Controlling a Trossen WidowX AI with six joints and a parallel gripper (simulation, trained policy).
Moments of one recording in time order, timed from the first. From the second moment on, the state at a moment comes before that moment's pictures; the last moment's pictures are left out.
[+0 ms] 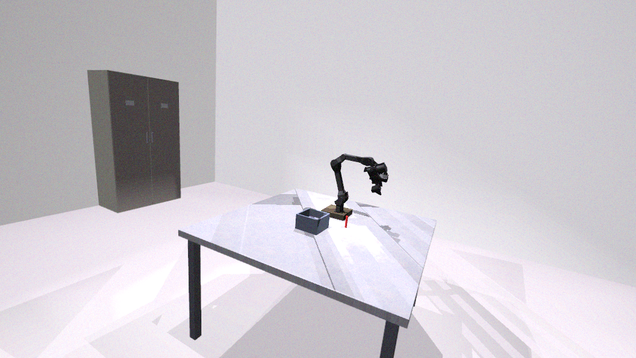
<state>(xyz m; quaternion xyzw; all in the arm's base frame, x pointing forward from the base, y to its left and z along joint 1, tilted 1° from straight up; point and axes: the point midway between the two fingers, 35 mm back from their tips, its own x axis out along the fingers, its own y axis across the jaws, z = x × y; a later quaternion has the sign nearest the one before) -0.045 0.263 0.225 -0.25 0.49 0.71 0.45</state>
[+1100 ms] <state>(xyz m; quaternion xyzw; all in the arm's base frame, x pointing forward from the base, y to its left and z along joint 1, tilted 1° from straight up) 0.110 0.217 0.194 -0.01 0.66 0.30 0.69</state>
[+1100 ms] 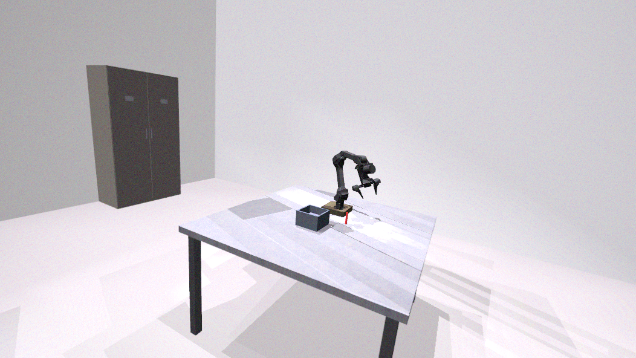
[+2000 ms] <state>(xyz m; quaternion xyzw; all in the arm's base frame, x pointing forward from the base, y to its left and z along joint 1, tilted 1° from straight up) 0.166 0.131 0.117 0.20 0.68 -0.12 0.70</state>
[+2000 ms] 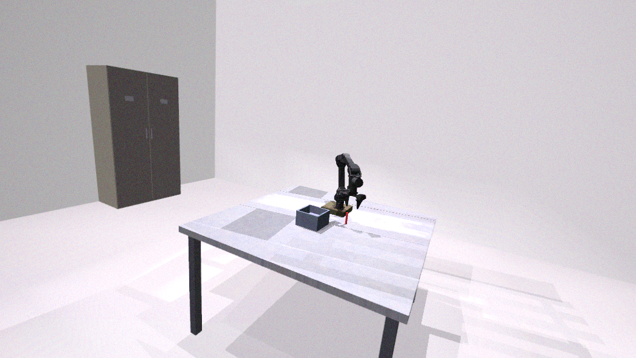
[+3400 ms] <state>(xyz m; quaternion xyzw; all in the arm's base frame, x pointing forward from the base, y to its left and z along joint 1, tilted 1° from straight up) 0.185 0.095 0.033 0.34 0.60 -0.30 0.66</state>
